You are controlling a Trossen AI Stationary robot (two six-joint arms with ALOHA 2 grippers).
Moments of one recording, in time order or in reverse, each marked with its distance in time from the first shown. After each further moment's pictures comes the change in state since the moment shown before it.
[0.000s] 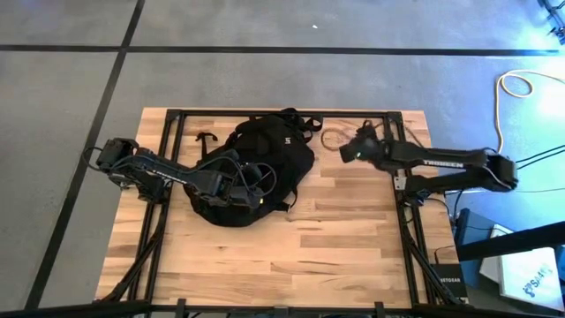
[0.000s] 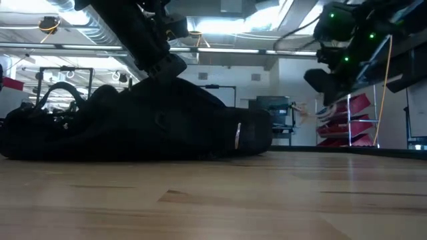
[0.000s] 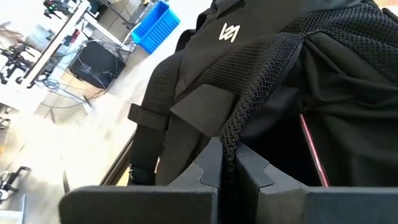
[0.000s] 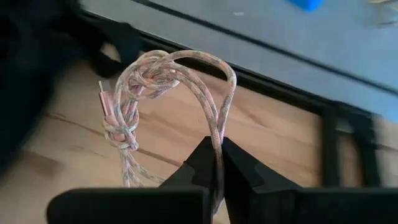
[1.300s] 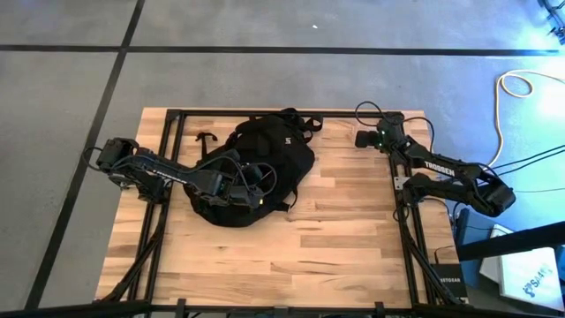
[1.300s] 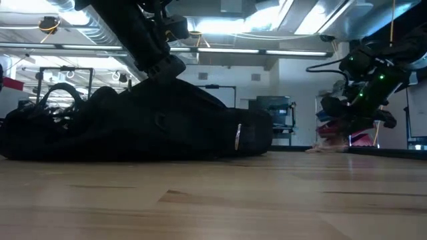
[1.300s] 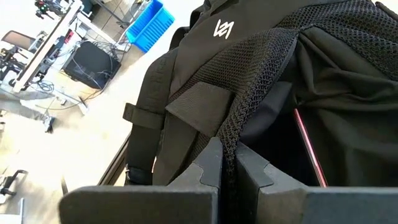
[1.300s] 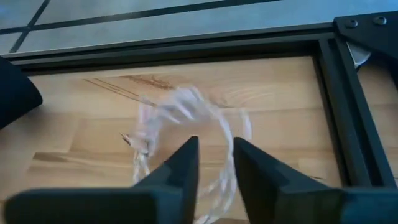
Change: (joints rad) left arm 0.001 0.000 0.000 -0.003 0.019 0.018; right arm -0.608 -0.040 -0.350 0.535 -0.419 -0.090
